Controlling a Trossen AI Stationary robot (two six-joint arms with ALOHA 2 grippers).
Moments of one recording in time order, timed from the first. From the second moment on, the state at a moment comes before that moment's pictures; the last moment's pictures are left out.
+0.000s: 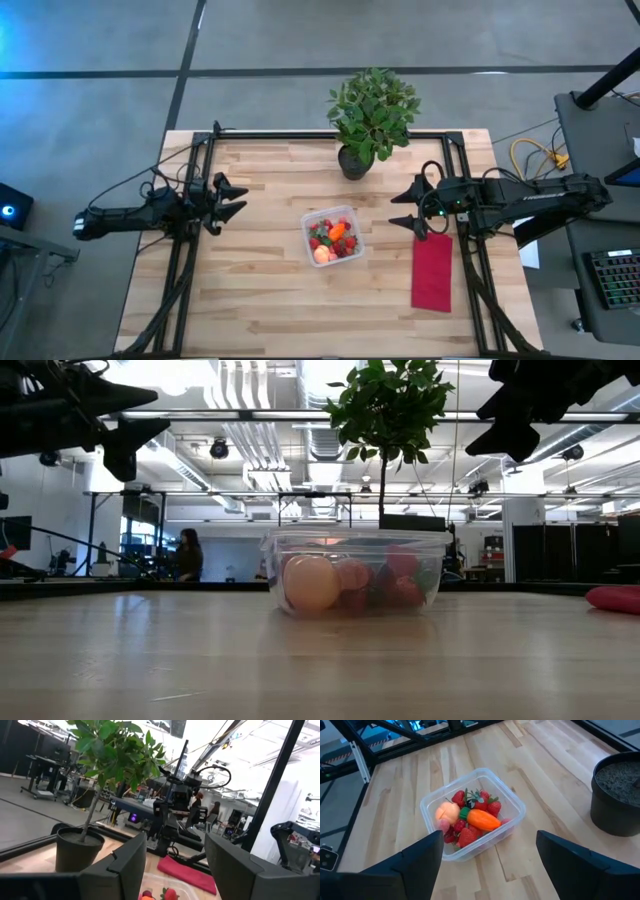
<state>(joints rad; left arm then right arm) 0.06 0.07 0.01 0.28 -0.08 -0.33 0.06 0.74 0.60 -0.36 0.09 0.33</state>
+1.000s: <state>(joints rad) 0.06 0.07 0.01 0.28 -0.08 -0.33 0.06 0.23 0.48 -0.25 0.10 0.32</state>
